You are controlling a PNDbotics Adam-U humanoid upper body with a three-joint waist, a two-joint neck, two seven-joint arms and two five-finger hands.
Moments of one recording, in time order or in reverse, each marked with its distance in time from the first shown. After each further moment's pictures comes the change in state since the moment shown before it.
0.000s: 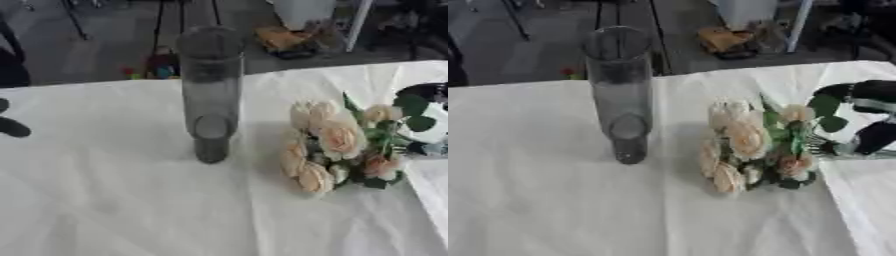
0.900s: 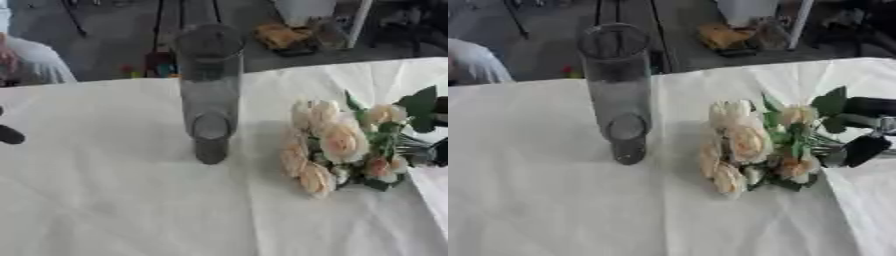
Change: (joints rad) left arm -0.002 -0.001 -0.006 0.000 0.000 0.002 -0.002; right arm -0.017 0.034 0.023 0.063 0.021 -0.008 -0.017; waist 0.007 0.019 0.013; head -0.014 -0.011
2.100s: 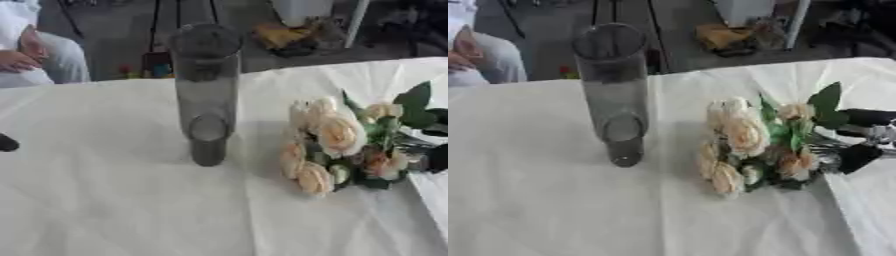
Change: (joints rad) left arm -0.005 0.000 -0.006 0.000 -0.005 0.004 -0.005; right arm -0.026 0.035 0.007 0.098 -0.005 -0.010 0.004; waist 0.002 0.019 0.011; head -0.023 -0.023
